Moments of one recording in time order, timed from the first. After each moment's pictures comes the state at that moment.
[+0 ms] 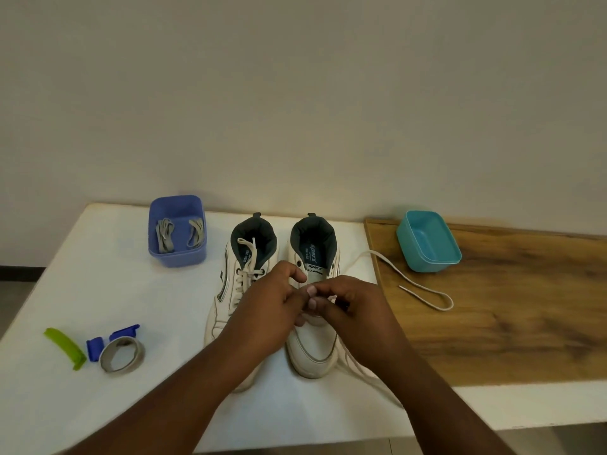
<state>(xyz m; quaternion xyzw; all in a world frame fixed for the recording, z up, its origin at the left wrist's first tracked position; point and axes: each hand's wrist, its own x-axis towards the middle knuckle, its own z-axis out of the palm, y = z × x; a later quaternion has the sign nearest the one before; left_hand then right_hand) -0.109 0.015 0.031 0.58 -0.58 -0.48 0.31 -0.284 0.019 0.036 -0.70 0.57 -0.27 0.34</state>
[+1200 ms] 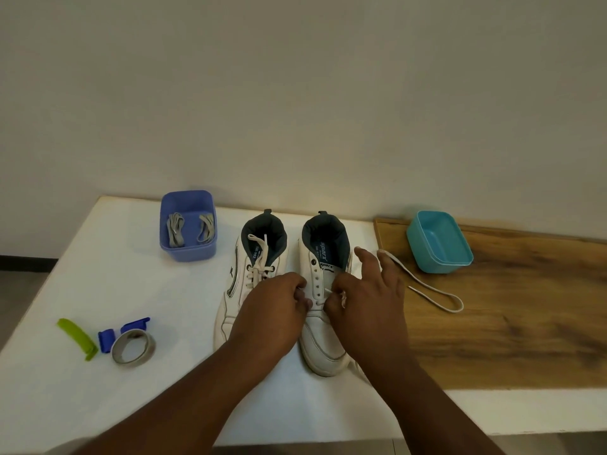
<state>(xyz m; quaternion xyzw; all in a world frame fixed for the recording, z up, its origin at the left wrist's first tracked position) -0.110 0.015 0.008 0.63 -0.65 -0.32 0.26 -0.273 0.013 0.019 -0.72 0.69 -0.08 -0.01</state>
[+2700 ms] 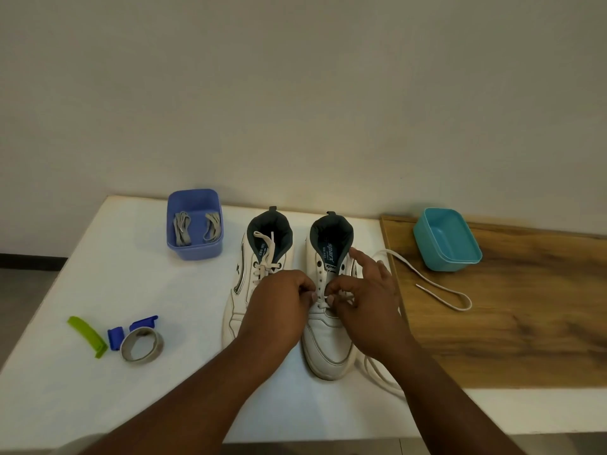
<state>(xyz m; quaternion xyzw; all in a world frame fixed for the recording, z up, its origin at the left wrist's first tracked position) -0.110 0.009 0.009 0.65 -0.63 -0.34 0.25 -0.267 0.009 0.032 -0.68 0.68 -0.12 0.24</state>
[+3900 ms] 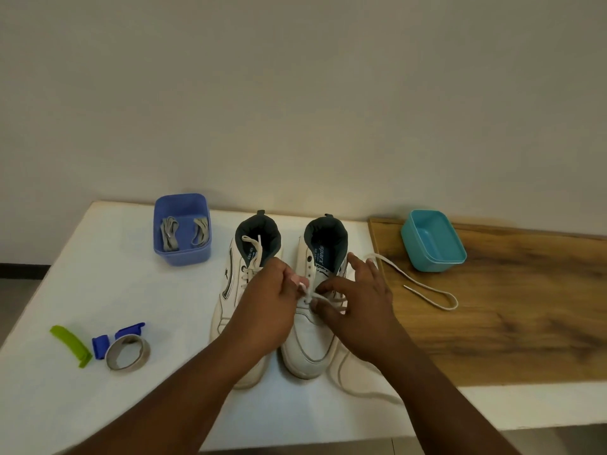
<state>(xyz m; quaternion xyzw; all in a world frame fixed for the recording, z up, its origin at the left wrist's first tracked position) -0.108 0.014 0.037 0.63 -0.54 -0.44 0.34 -0.278 0.012 0.039 -0.70 0.67 -0.08 0.24</state>
